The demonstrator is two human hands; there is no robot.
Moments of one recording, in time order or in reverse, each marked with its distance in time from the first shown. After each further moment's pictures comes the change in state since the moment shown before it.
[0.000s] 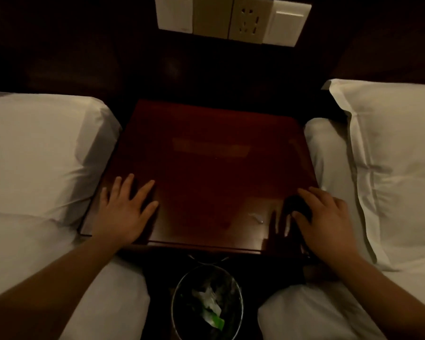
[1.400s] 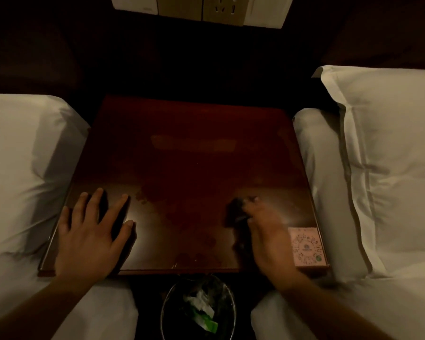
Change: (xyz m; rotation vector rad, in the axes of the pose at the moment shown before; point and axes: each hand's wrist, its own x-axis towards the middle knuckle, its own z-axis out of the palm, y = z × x) left_hand 0.003 -0.005 0.012 0.121 0.136 0.015; right_hand 0.011 -0.049 0.073 0.422 0.168 -0.218
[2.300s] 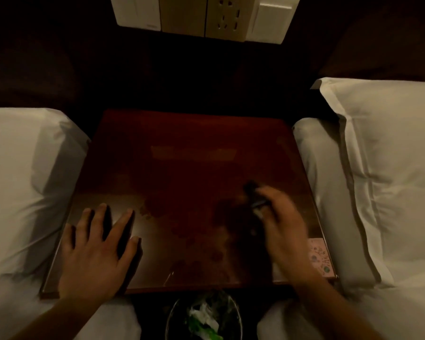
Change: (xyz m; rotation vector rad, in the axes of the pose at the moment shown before) left_hand 0.000 0.007 -0.016 -0.032 -0.078 -0.010; right_hand 0.040 -0.019 -0.024 0.204 0.083 0.095
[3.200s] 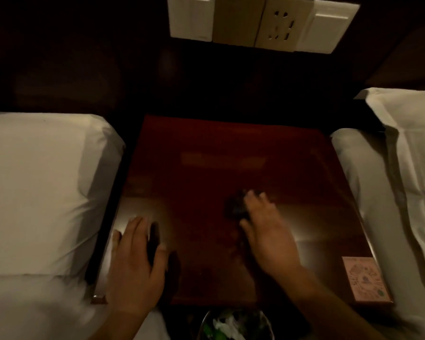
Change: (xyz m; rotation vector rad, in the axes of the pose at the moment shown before) left_hand -0.003 -0.009 -0.001 -0.572 0.215 -0.101; right_hand 0.015 -0.023 0.102 -0.469 -0.221 -0.213
